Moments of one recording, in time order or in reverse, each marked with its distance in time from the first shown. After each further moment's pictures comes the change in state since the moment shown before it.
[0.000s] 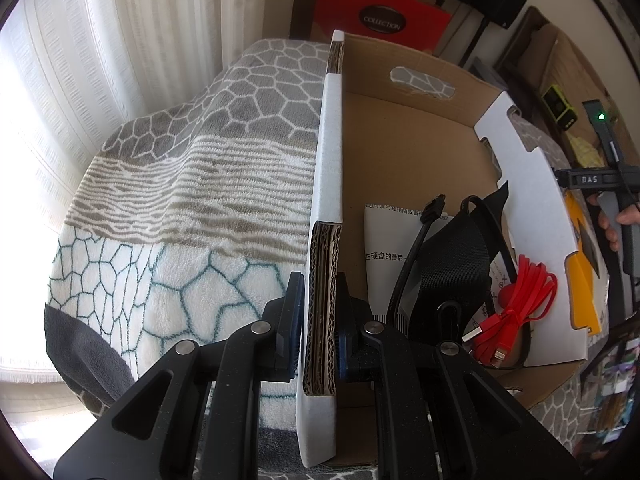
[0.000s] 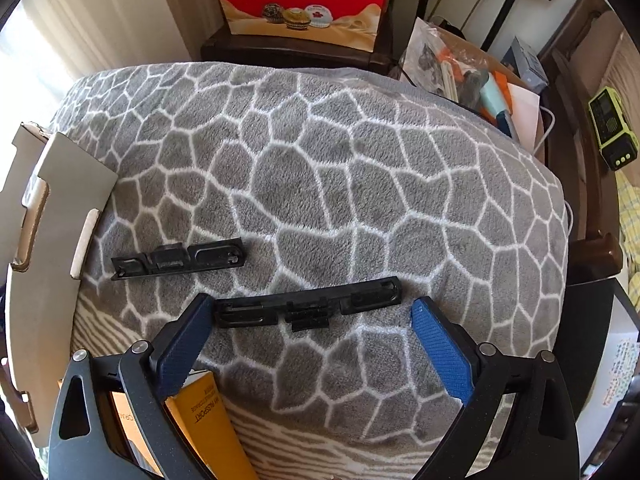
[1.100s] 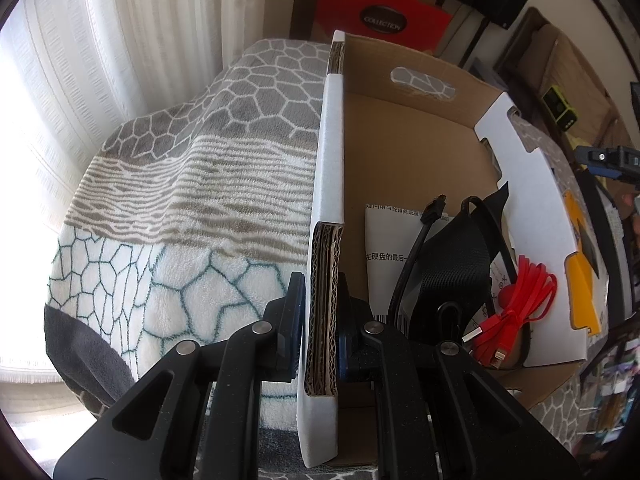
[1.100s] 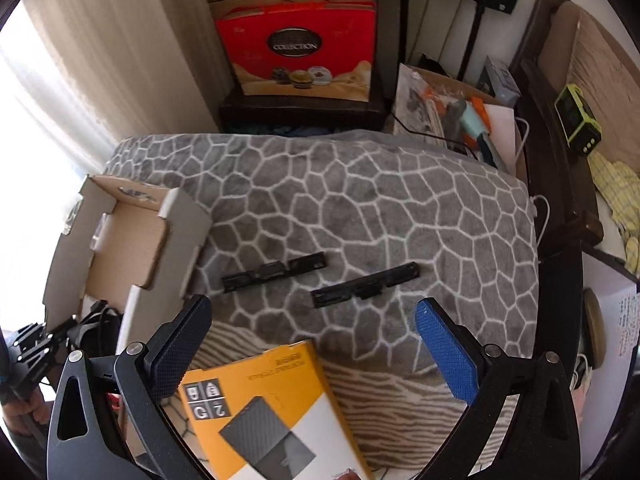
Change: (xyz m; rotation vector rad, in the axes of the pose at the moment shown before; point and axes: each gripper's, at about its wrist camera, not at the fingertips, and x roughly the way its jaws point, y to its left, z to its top) left arm 0.001 0.003 0.001 0.004 0.002 -0.002; right arm -0.074 0.026 -0.016 0.148 -0.144 0.022
